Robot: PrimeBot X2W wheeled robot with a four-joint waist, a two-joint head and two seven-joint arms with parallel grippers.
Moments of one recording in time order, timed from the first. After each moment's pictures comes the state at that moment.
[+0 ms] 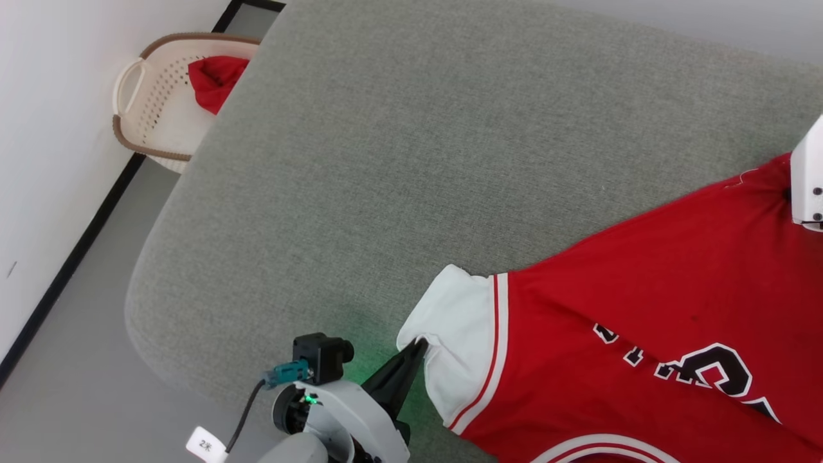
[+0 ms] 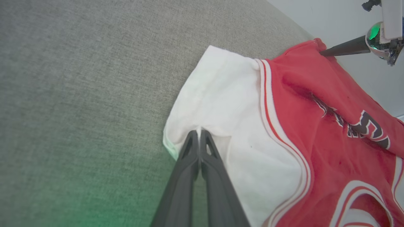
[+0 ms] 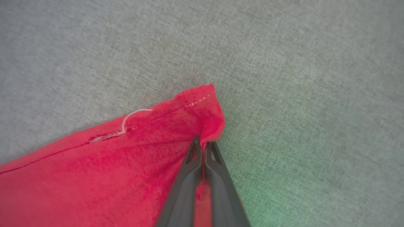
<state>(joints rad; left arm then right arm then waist) -0.41 0.27 -0.82 0.46 -0.98 -0.10 -0.22 -1.12 -0.49 0.51 1.11 0.63 0.13 0.74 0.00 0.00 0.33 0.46</state>
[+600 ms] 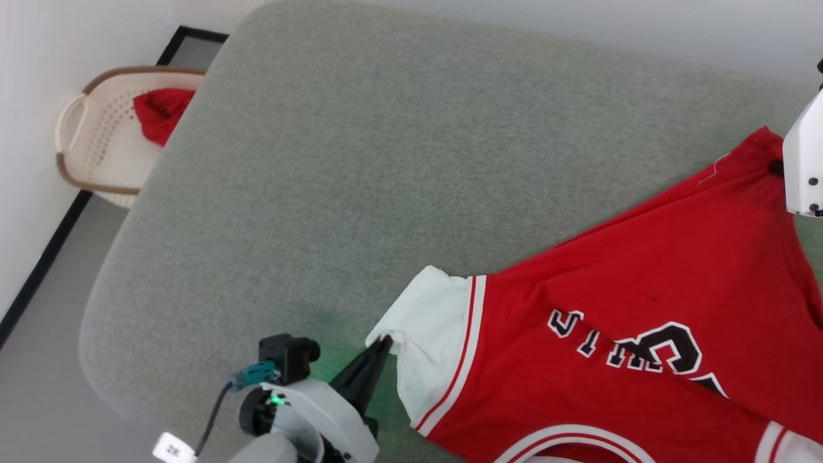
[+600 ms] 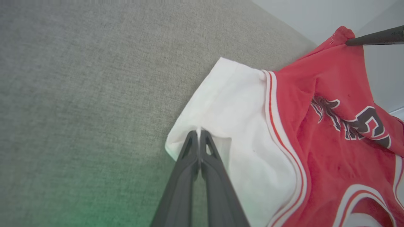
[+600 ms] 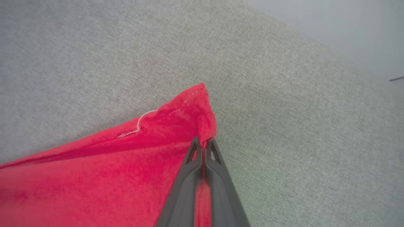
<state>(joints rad) -0.39 0.32 -0.79 0.46 -0.99 -0.08 -0.23 -1.10 -0.55 0.62 0.92 0.74 0.13 0.72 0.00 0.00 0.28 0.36</state>
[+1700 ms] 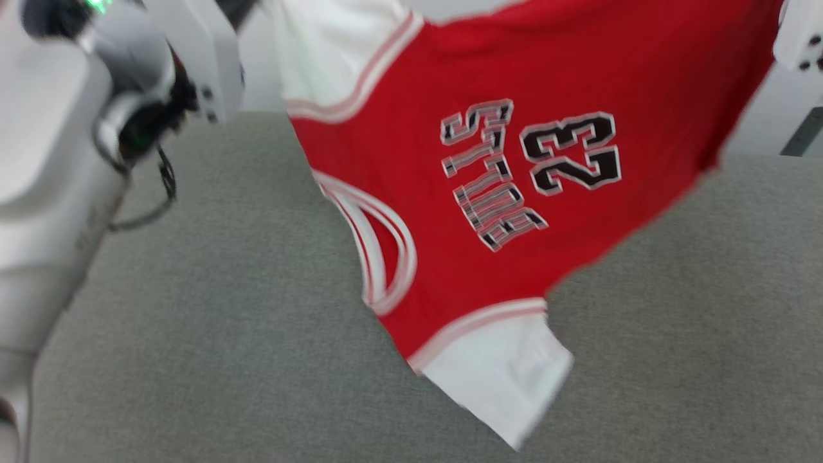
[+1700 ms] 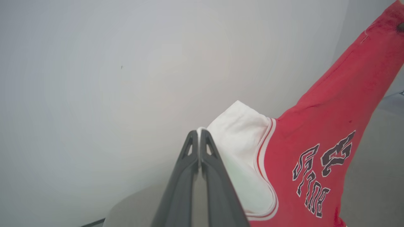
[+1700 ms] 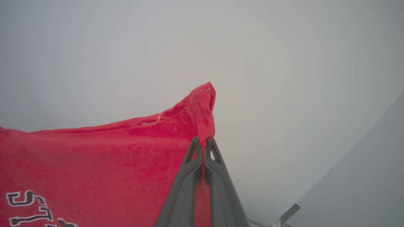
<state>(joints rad) -1.22 0.56 -0.76 0.52 -0.90 -0.12 0.30 -1.30 -0.49 0.63 0.84 0.69 0.13 0.26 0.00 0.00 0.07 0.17</state>
